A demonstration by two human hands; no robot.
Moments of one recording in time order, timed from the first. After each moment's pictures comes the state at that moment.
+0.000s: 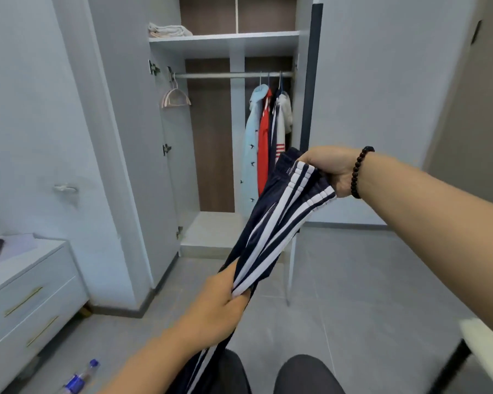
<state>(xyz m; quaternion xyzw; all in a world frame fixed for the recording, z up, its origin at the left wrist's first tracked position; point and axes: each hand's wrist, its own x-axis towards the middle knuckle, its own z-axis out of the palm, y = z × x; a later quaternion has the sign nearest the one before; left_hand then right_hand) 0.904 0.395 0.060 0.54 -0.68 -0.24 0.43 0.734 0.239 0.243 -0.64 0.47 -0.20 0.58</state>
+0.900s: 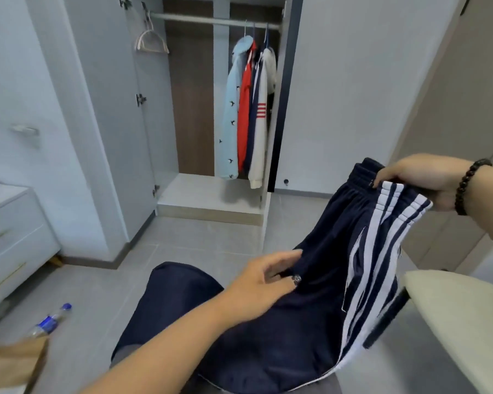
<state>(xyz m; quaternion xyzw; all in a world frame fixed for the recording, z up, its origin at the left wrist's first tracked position) 0.772 0.405 -0.005 0.44 -0.61 -0.49 0.44 0.552 0.303 0.180 -0.61 0.65 -0.21 0.41</state>
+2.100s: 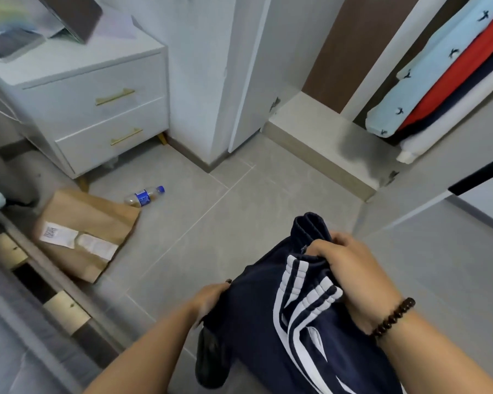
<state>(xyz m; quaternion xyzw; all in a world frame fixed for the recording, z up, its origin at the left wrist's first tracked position) 1.066 0.428 -0.310 0.65 -0.03 -0.64 0.41 0.942 0.316 -0.065 -0.61 0.51 -0.10 0.60</state>
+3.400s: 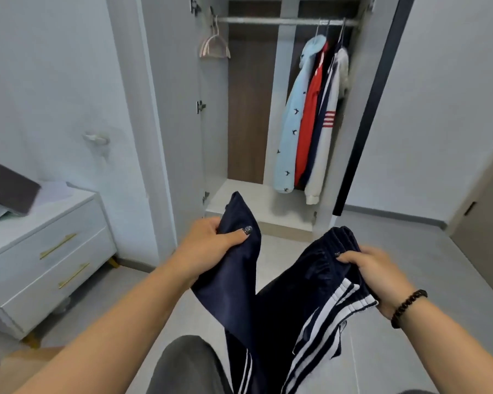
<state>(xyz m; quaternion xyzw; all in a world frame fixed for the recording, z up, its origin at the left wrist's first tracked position) 1.008 0.347 0.040 0.68 -0.43 -0.33 0.49 0.749 0.239 0.024 -0.56 0.53 -0.32 0.56</state>
